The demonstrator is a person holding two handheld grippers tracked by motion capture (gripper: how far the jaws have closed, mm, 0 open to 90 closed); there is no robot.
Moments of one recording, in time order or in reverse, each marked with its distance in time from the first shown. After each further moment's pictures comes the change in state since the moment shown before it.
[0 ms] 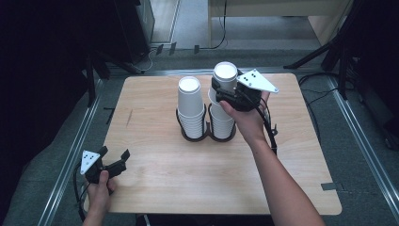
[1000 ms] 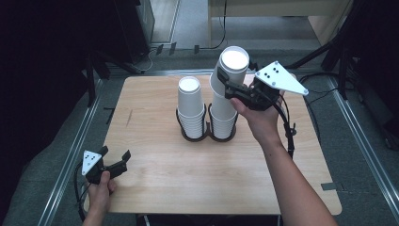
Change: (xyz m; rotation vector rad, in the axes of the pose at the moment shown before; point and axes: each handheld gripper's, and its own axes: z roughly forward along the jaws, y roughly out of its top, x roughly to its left) left arm -0.003 0.001 -0.001 0.003 -0.006 0.041; right arm 0.008 0.056 -0.053 -0.194 0.080 -0.052
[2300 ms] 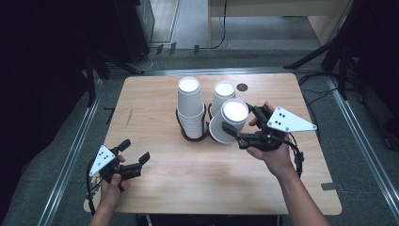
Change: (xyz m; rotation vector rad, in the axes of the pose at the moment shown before) left arm -0.058 0.034 -0.003 -0.092 -0.359 0.082; right arm -0.004 -0.074 -0.062 0.066 0.393 0.051
